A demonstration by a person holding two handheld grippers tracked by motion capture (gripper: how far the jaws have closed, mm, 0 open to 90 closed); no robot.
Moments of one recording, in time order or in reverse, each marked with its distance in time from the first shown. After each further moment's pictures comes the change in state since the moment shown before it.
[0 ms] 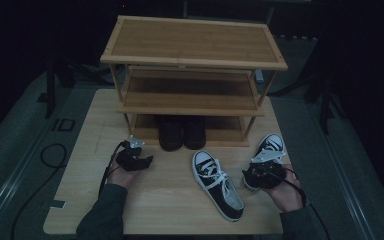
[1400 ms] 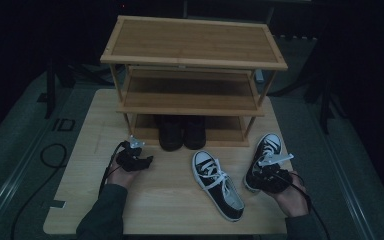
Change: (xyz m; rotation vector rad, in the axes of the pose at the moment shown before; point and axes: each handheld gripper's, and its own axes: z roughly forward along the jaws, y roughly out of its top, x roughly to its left) left arm 0.000 0.000 0.000 -0.003 0.000 -0.001; right arm -0.007 -0.020 -0.005 0.053 0.059 0.112
